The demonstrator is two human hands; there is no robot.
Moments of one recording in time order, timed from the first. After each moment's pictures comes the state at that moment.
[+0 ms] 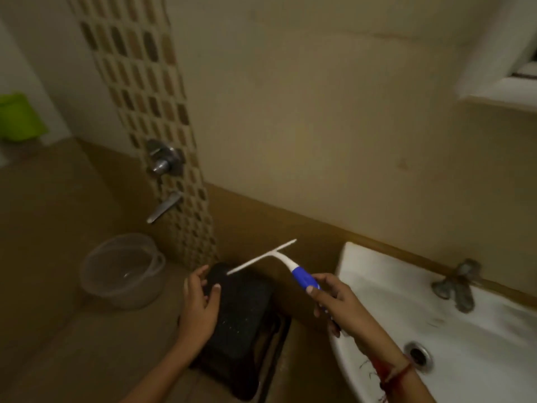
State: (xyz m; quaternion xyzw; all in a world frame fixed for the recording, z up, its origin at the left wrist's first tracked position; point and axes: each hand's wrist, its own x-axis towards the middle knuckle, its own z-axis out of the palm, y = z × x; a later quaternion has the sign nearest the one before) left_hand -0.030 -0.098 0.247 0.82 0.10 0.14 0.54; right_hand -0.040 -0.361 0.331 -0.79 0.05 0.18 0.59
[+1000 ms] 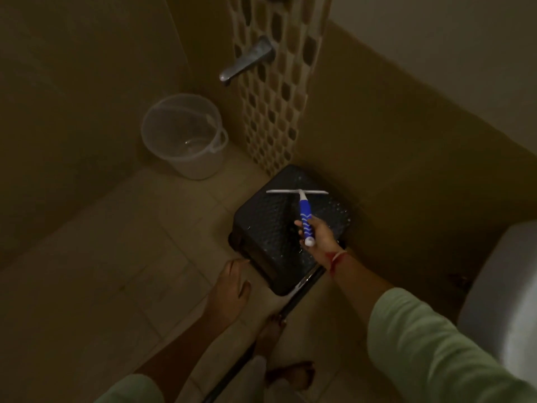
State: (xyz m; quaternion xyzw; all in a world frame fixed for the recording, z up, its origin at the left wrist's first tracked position) left_hand -0.095 -0.012 0.010 0.90 0.17 -0.08 0.40; right_hand 0.096 -0.169 -0.013 -0.56 0.30 0.37 0.68
